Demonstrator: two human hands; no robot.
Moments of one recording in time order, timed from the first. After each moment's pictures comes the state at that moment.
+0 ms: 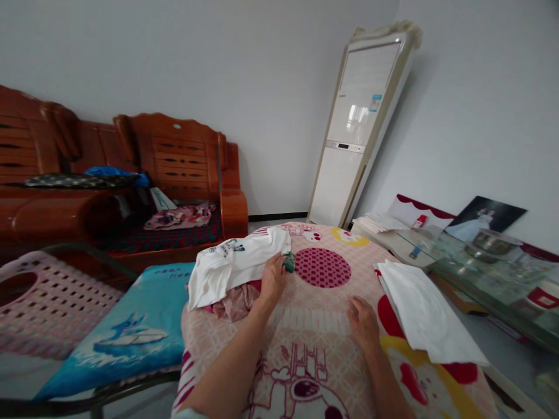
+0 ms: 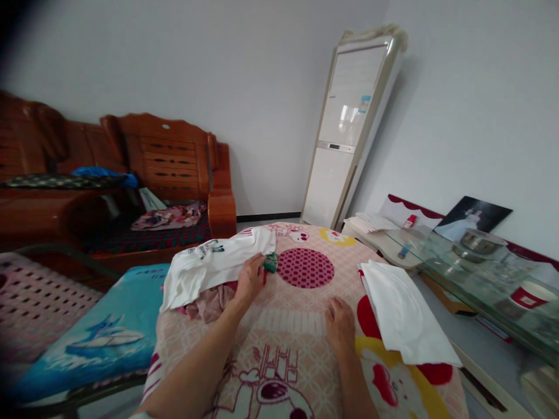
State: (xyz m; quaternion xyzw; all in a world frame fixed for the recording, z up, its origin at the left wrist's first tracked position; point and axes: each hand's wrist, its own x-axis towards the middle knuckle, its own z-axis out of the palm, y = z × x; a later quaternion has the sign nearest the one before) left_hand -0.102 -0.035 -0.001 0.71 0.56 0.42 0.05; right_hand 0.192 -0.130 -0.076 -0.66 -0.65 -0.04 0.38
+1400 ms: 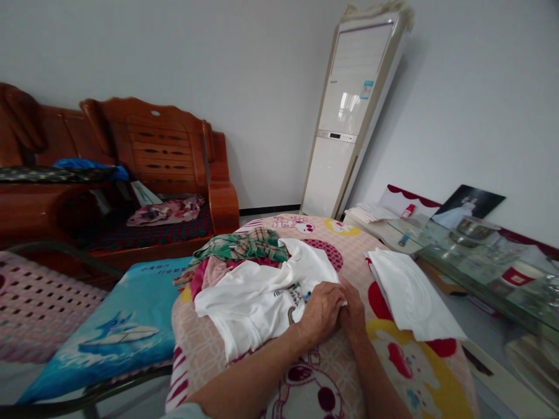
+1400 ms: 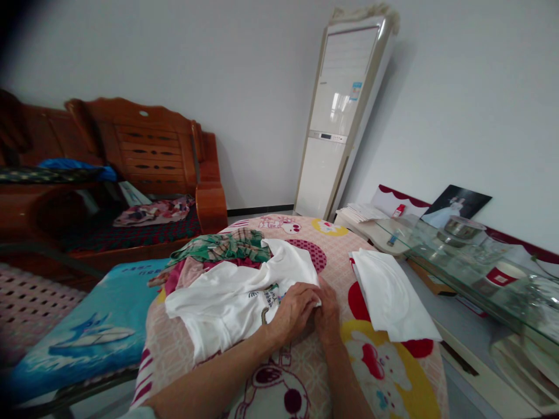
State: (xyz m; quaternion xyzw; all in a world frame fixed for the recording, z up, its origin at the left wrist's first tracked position) left_hand 0.010 -0.149 0.018 0.84 0.27 0.44 0.18; right_hand 0.162 -0.153 -0.047 -0.54 -0.67 -0.06 0.51
